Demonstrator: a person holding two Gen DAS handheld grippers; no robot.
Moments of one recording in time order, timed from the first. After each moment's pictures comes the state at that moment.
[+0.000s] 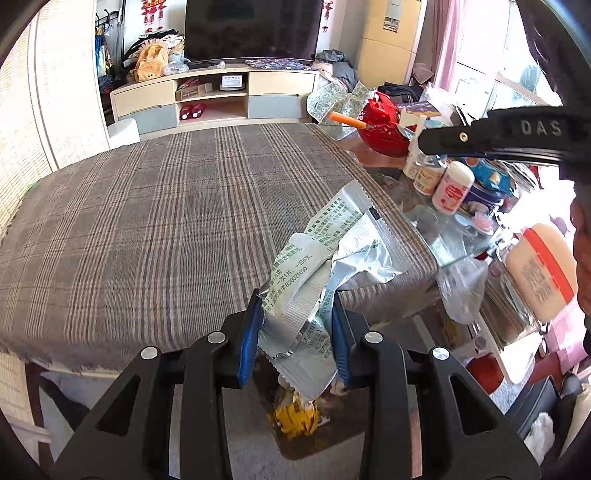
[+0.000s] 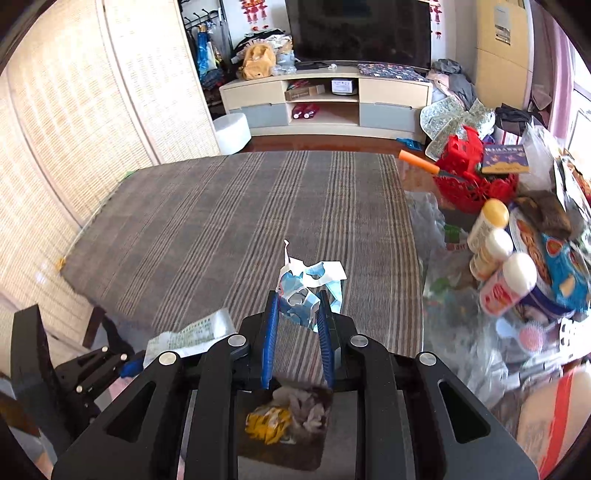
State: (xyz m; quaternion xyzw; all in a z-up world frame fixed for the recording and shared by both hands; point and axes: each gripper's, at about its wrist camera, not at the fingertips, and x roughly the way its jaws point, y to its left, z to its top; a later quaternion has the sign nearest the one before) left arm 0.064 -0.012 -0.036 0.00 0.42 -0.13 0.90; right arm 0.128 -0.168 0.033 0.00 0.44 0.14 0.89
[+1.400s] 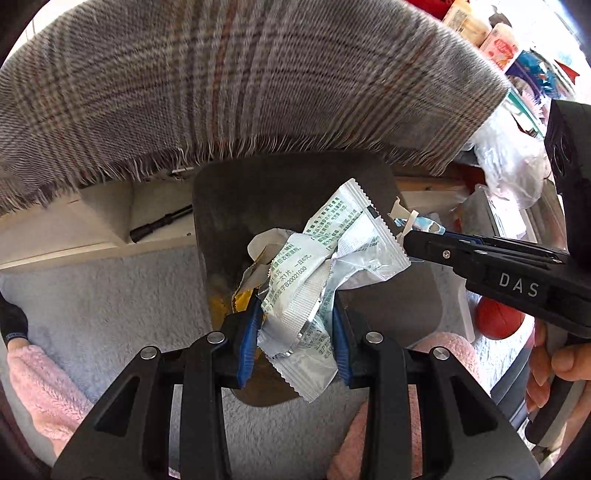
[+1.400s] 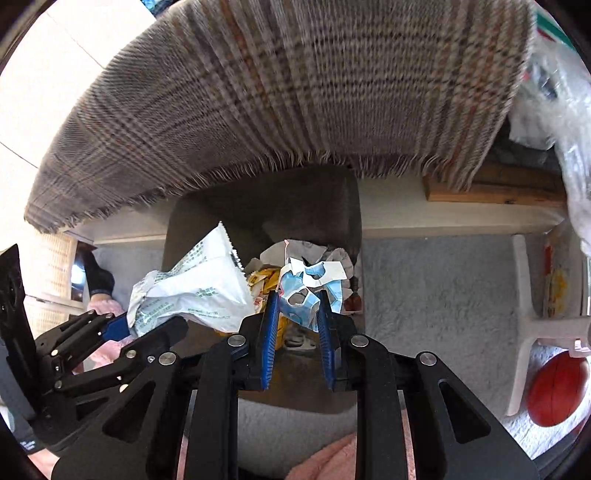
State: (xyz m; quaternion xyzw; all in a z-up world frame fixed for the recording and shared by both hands) left arm 0.026 -0.021 -0.270 -0.04 0.57 -0.13 0.81; right arm 0.053 -0.180 -0.263 0.09 0.60 0.13 0.79
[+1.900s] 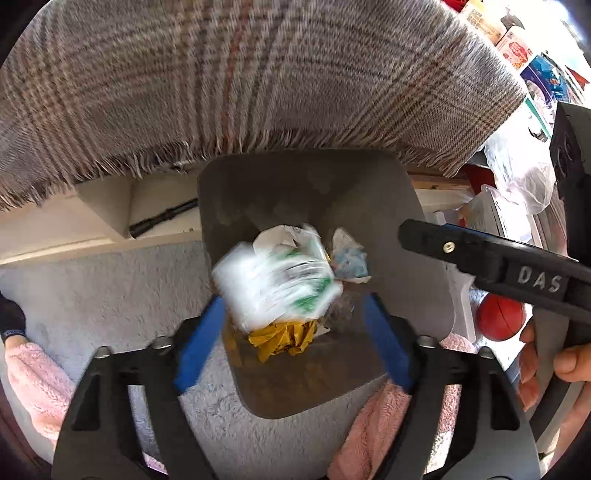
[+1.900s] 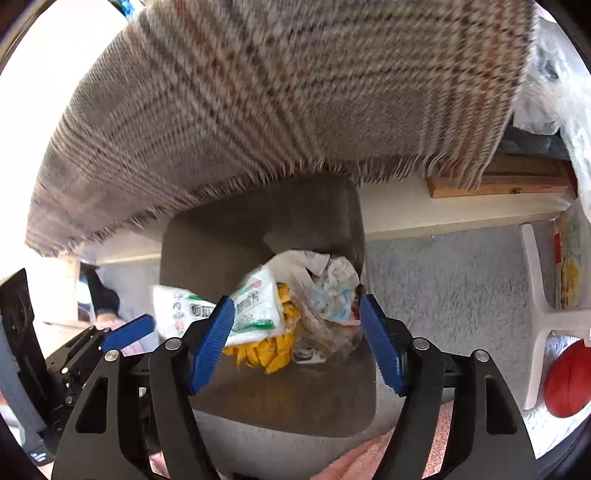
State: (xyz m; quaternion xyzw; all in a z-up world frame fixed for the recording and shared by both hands) left arm 0.036 -0.015 -0.272 -0.04 0.58 -0.12 0.80; right arm 0.060 -0.186 -0.267 0.13 0.59 0.11 0.79
